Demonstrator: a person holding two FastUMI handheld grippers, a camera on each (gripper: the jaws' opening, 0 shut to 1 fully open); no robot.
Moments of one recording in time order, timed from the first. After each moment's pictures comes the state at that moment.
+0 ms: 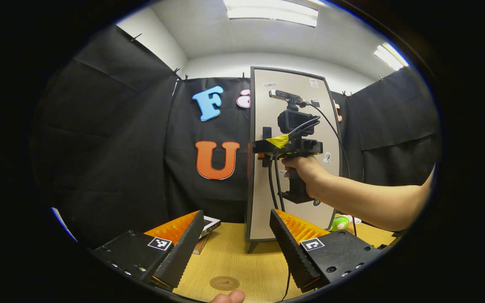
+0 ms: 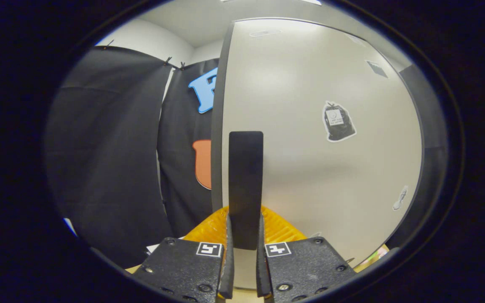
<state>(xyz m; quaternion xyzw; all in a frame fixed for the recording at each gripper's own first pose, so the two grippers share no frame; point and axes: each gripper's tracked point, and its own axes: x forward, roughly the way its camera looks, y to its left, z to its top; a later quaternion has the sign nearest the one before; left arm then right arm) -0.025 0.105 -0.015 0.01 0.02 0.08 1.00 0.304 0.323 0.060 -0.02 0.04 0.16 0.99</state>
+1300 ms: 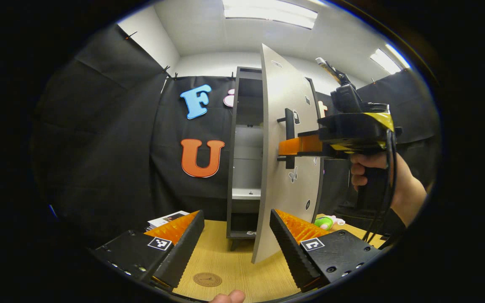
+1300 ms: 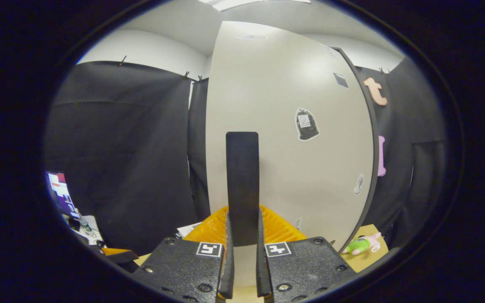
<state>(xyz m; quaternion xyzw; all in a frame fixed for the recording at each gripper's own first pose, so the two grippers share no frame) -0.031 0.057 -0.015 0.00 0.02 0.03 1.00 0.182 0.256 0.075 -0.01 0.04 0.24 0.97</state>
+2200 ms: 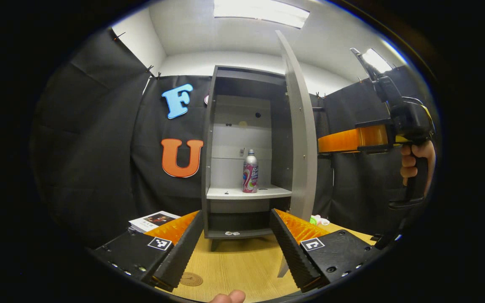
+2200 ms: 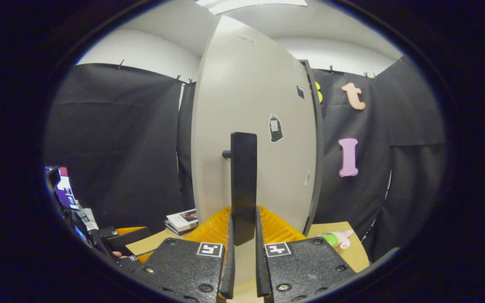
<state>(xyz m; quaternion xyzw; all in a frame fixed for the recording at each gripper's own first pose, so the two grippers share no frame) -0.020 -0.004 -0.019 0.00 0.03 -0.02 1.00 0.116 0.143 0.080 -0.03 0.04 0.18 0.98</state>
